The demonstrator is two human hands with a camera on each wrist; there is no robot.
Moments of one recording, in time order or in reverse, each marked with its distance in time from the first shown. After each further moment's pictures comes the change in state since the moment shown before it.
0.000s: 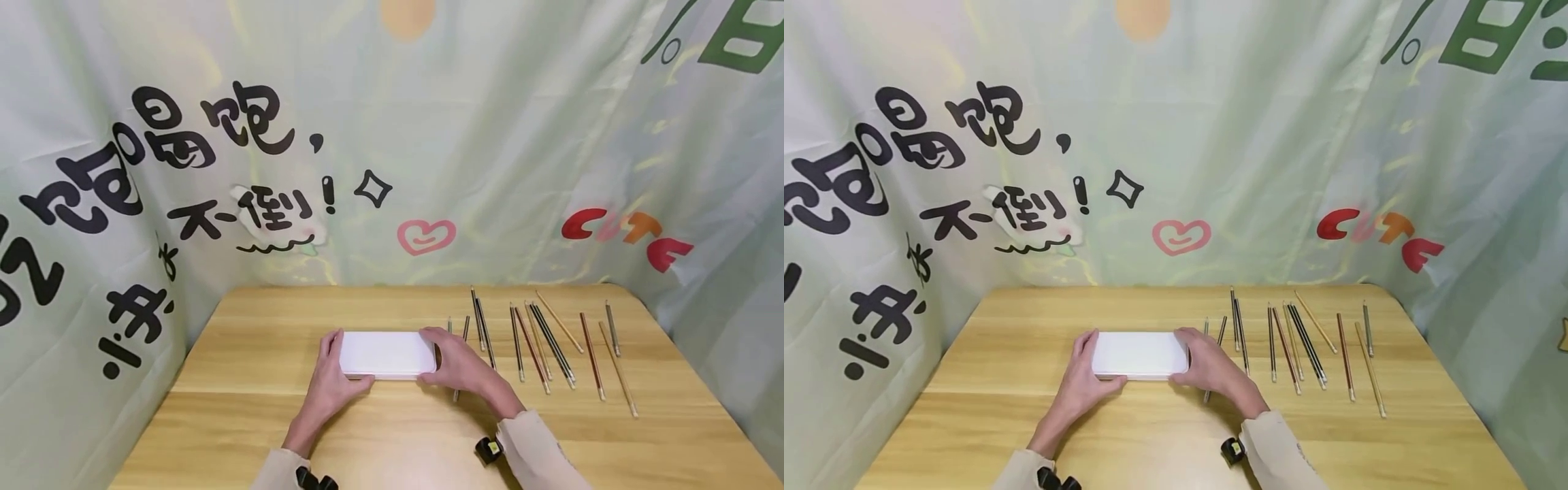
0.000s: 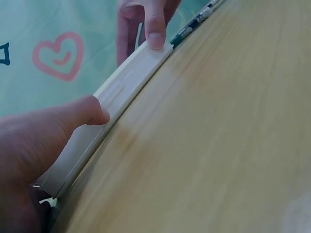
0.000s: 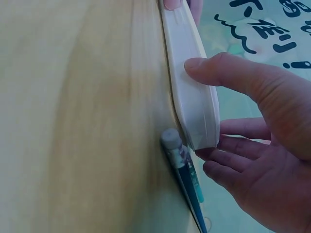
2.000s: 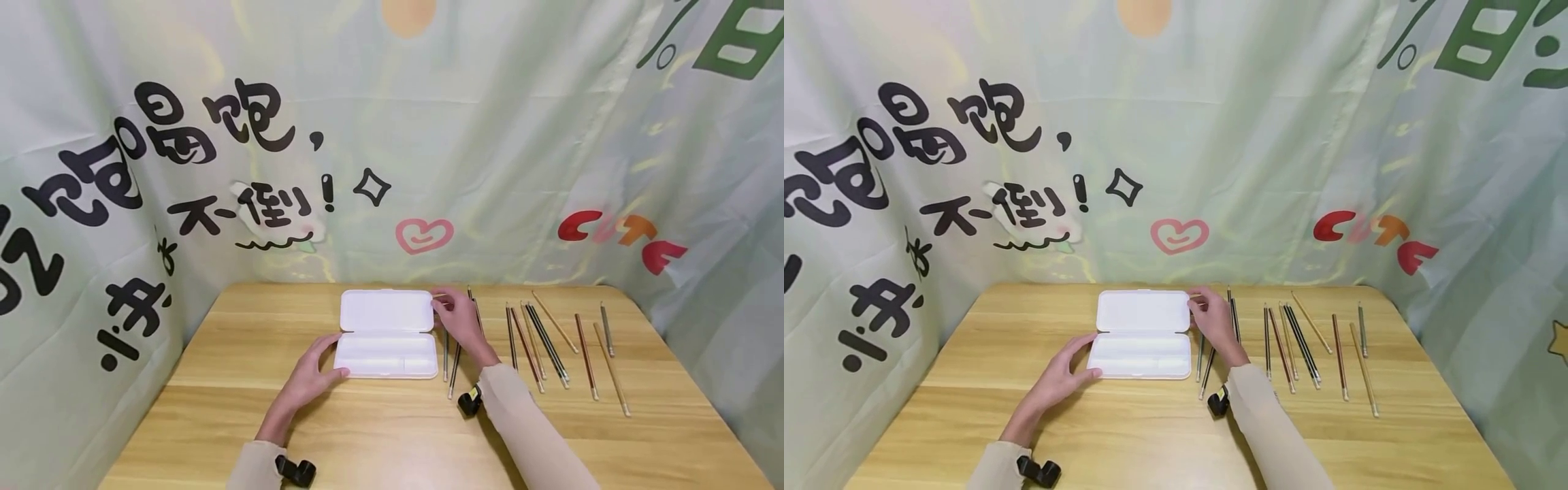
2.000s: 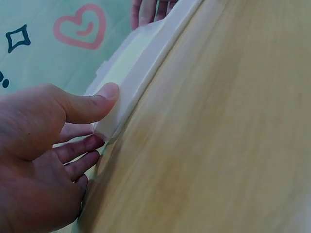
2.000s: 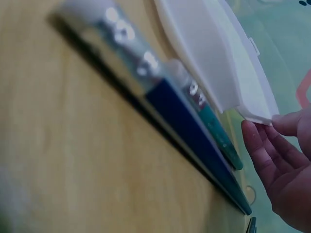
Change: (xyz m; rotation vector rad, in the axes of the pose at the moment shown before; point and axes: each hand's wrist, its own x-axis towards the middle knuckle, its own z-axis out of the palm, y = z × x) left_hand 0.003 -0.017 -0.033 -0.250 -0.199 -0.027; right_hand 0.053 0.051 -0.010 0.425 0.401 0.267
